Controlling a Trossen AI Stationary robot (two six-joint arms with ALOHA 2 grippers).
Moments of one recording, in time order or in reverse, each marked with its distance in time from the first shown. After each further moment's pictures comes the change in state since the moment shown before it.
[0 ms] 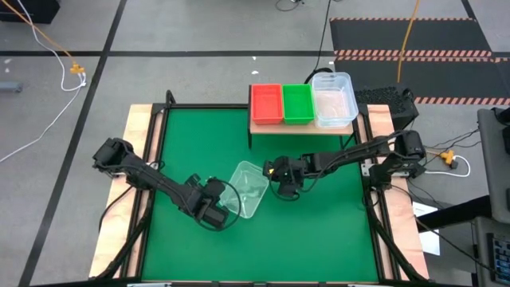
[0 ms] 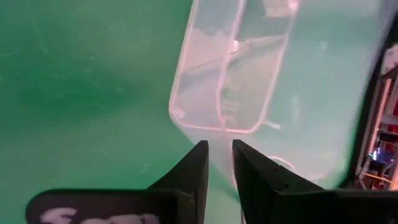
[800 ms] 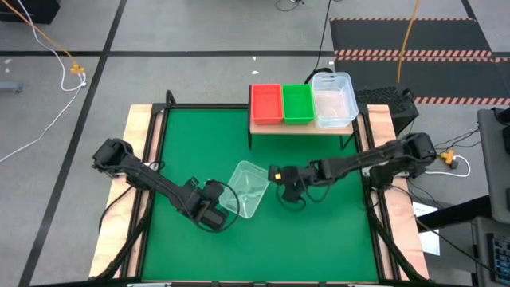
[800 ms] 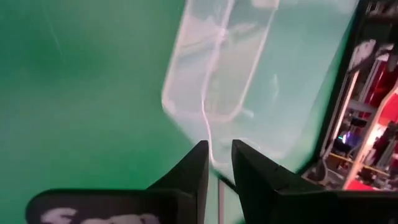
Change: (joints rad) left arm -0.021 0.000 0.000 0.007 0.049 -0.059; right arm 0.099 -0.104 -0.001 -0.067 0.162 0.020
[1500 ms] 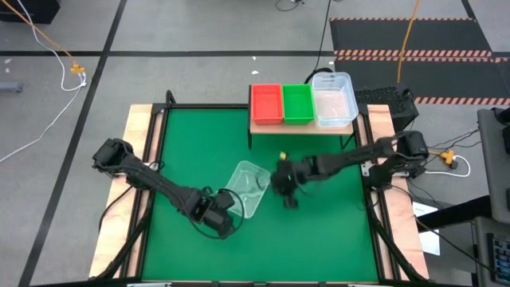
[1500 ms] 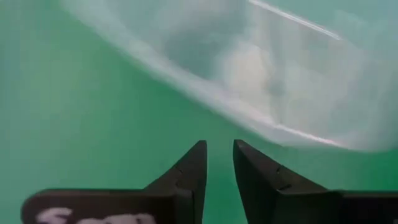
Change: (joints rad) left arm 0.001 0.000 0.000 0.300 0.168 0.207; right arm -0.062 0.070 -0.018 0.054 -0.372 1.421
